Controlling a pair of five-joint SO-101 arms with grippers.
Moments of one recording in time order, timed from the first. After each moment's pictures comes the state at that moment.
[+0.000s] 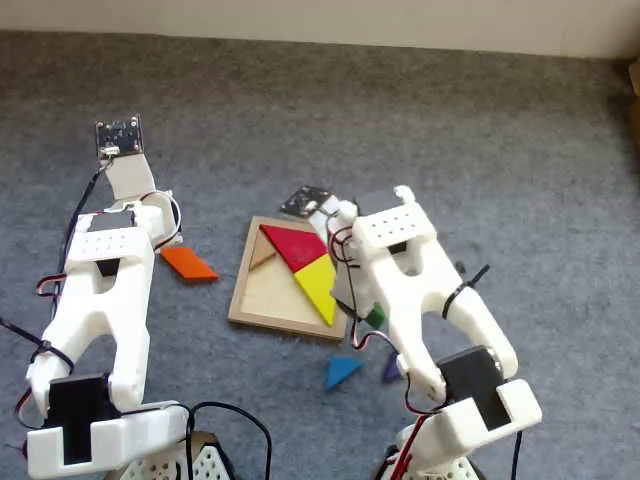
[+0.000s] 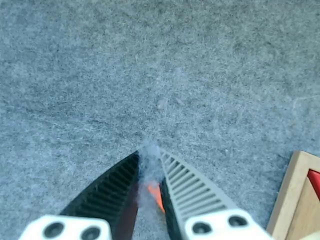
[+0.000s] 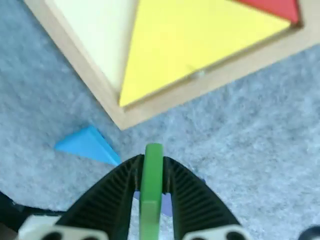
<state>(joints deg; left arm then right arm) -15.1 -9.1 39.5 36.1 9.3 -28.3 1.9 17.9 81.7 33.1</state>
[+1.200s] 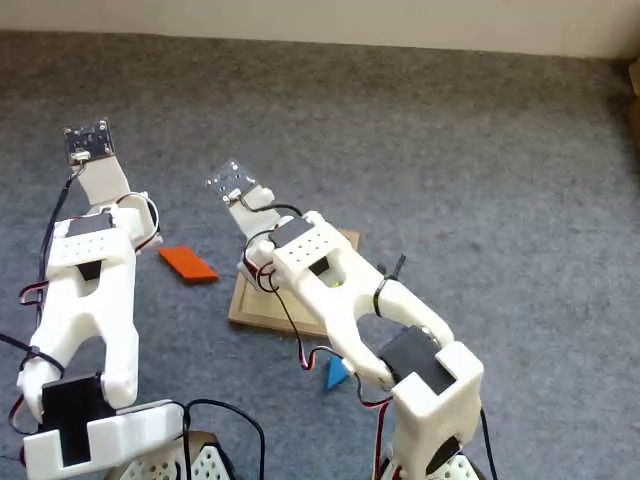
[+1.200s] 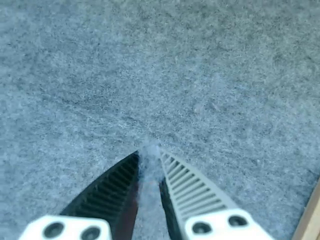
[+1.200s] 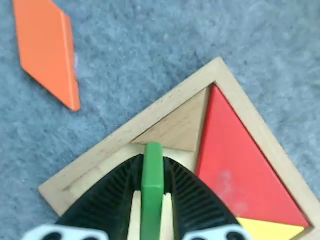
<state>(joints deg) -20.4 -9.1 39.5 36.1 9.8 -44.0 15.6 13.4 46.0 10.5</state>
